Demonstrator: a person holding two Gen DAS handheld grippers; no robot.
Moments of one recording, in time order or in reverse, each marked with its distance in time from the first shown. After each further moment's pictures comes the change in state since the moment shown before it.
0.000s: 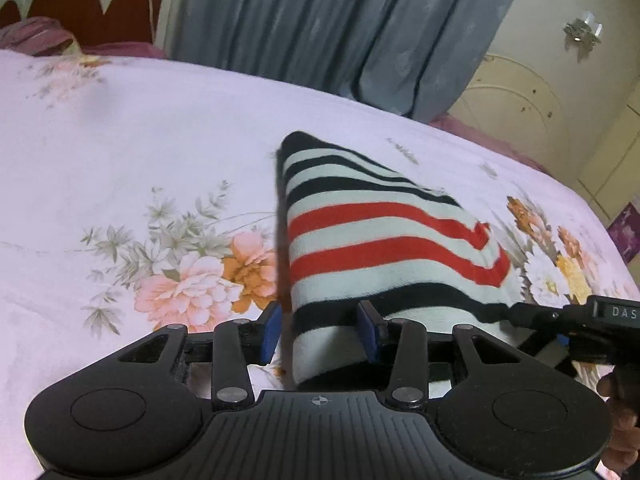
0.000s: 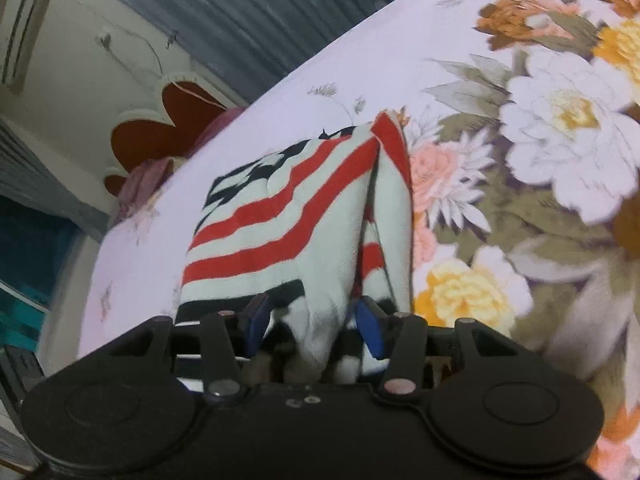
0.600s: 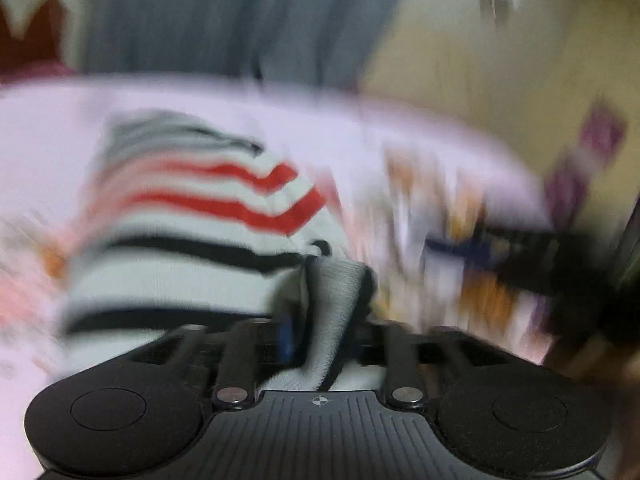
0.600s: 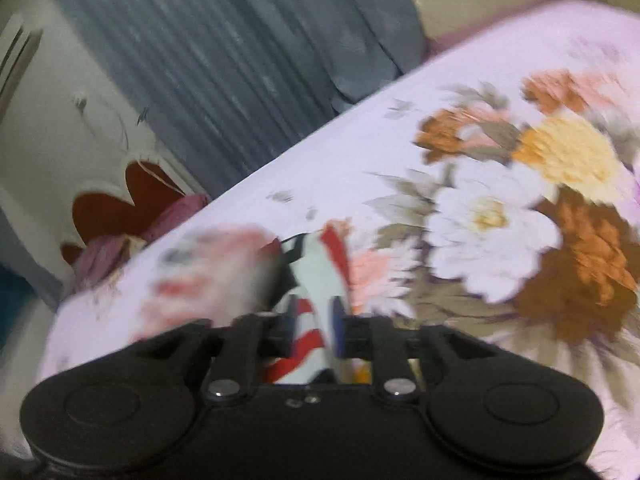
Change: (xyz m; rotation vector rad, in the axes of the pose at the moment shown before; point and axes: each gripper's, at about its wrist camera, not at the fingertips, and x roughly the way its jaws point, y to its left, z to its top) left arm 0.031 -0.150 -0.044 0.206 0.121 -0.170; right arm -0.074 -0.011 -0.004 0.034 -0.310 -0.140
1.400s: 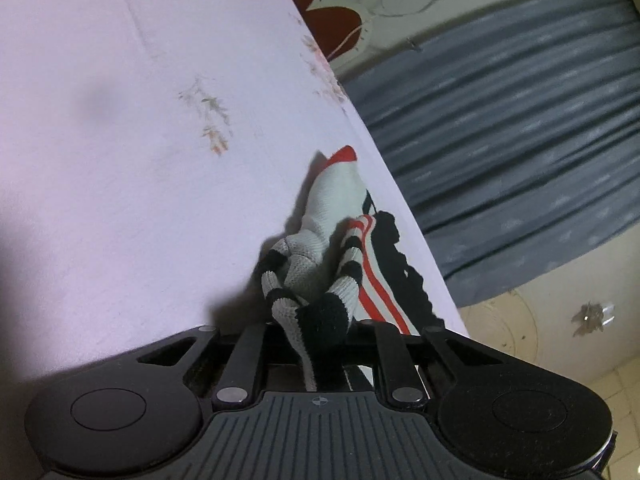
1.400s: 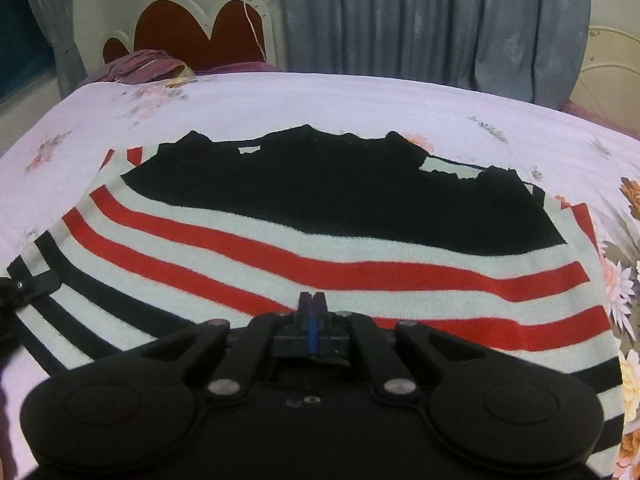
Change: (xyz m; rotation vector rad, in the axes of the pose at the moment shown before) left arm -0.124 0.315 -0.139 -0.912 -0.496 0.006; right arm 0.128 0.194 -0.123 -0.635 0.207 -0.078
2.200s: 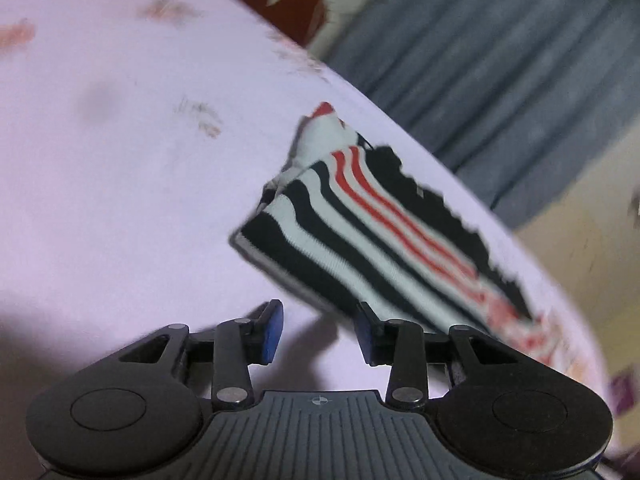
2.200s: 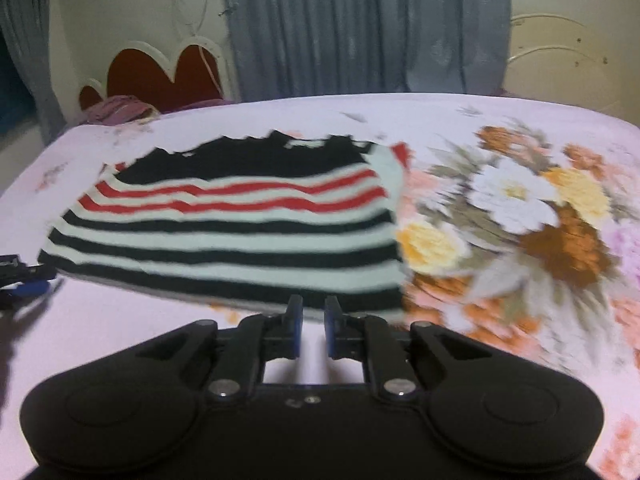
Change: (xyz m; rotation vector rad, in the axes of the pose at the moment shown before) left arm -0.044 -0.031 -0.033 0.267 0.049 0.174; right arm -0.145 -0.091 -0.099 0.105 -0.100 -0.037
